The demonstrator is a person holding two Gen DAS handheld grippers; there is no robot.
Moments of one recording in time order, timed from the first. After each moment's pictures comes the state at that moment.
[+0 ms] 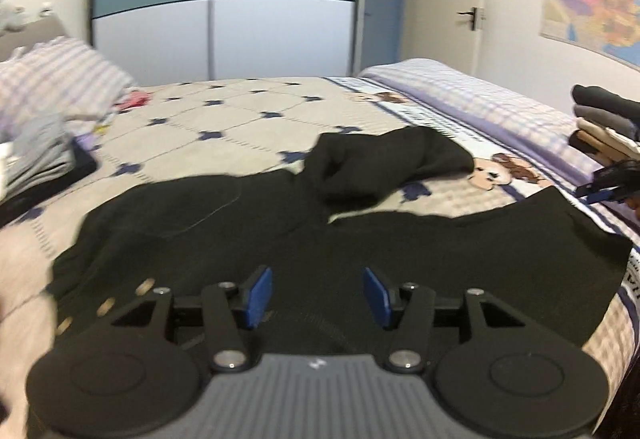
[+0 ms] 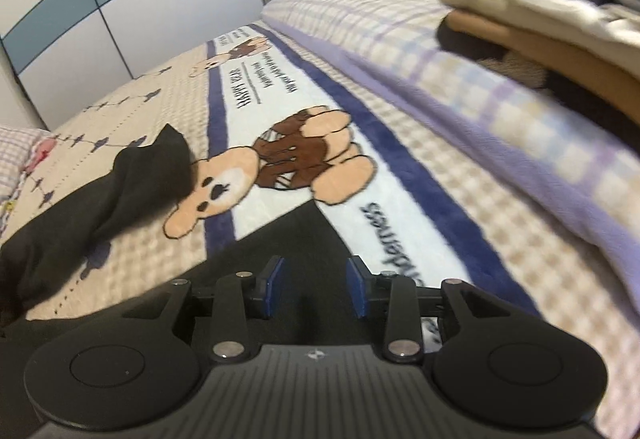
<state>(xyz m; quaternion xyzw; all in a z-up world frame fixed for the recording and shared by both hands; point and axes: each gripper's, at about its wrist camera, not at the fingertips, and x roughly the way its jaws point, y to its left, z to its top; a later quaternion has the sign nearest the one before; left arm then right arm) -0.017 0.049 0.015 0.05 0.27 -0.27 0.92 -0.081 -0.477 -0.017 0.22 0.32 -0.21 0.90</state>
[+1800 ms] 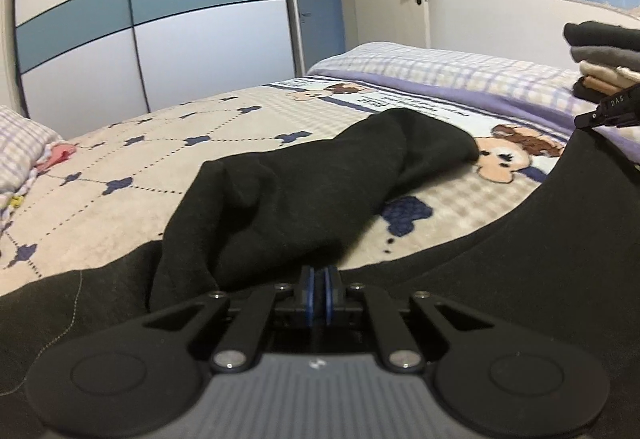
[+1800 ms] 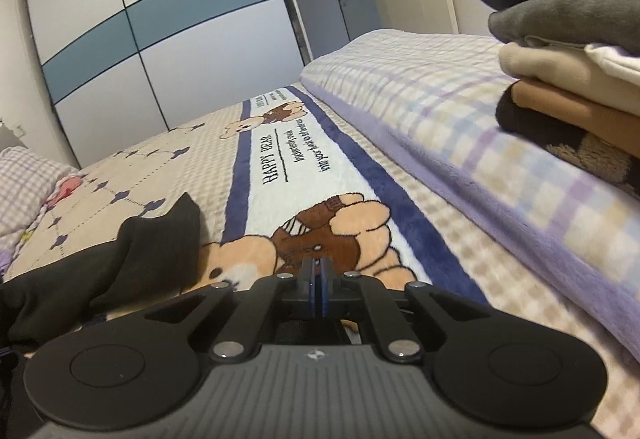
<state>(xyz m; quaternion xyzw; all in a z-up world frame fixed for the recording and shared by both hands) 0.092 -0.075 -0.046 0.14 0.23 -0.31 0.91 -0.024 -0.512 -0.023 0.18 0.22 -0.18 0.94</state>
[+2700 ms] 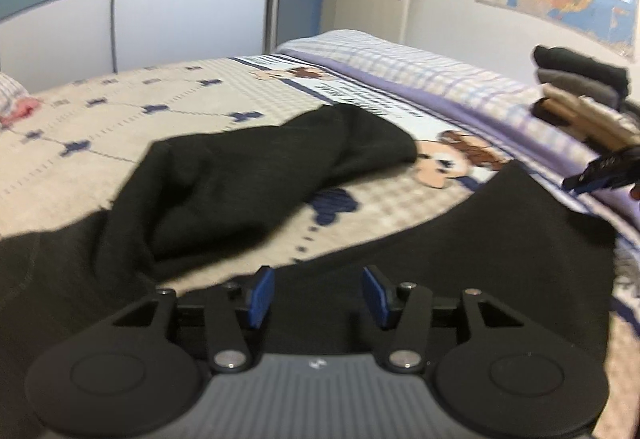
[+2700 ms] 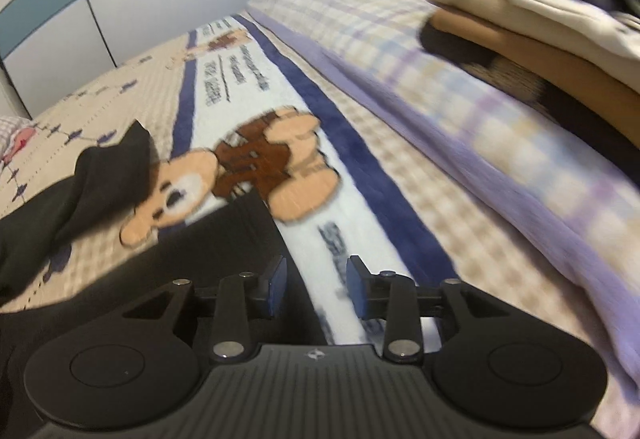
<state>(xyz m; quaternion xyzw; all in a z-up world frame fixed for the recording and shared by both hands) 0.063 -0.076 -0.025 0.07 0.29 -0.38 0.88 -0.083 -0.508 -0.019 0.20 0.35 -0.24 0.88</state>
